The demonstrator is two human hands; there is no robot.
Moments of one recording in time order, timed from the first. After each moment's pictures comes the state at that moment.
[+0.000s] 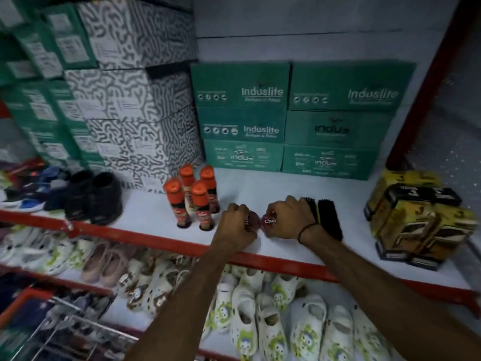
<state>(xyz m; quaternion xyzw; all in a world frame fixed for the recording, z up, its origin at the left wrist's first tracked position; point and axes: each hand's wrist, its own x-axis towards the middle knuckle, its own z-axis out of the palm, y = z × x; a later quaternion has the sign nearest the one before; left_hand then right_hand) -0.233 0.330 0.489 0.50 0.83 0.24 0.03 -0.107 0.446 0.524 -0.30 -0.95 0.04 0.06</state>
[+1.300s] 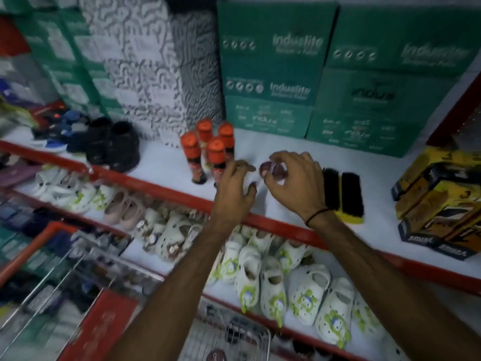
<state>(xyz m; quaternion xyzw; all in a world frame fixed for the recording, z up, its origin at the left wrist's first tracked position) -0.230 0.296 0.492 0.46 0.75 0.46 -0.09 -0.118 0.417 0.528 -0.24 -0.90 0.11 0.35</state>
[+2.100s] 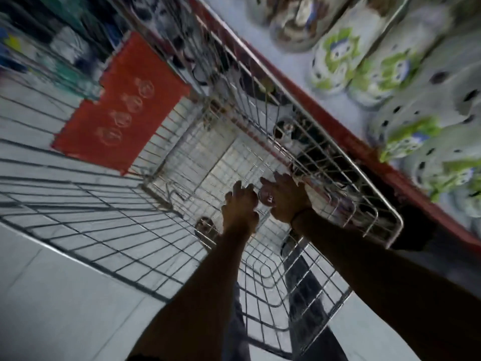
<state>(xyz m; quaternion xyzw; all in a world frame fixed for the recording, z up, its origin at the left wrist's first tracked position) -0.097 -0.008 -0.002 0.09 0.91 0.16 0.37 -0.072 0.141 0.004 -0.07 -0.93 0.16 -0.32</state>
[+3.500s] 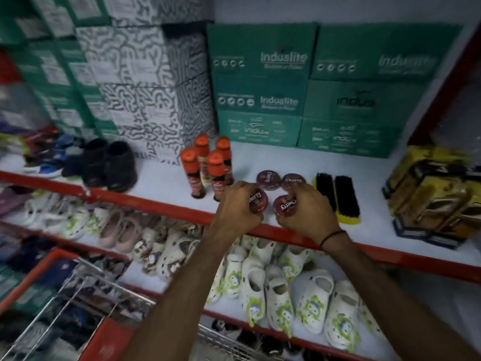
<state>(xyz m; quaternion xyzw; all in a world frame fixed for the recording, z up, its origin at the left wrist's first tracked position) -0.224 0.276 0.510 0.51 0.81 0.29 0.00 -0.079 0.399 0.506 -0.34 -0.91 0.13 0.19</state>
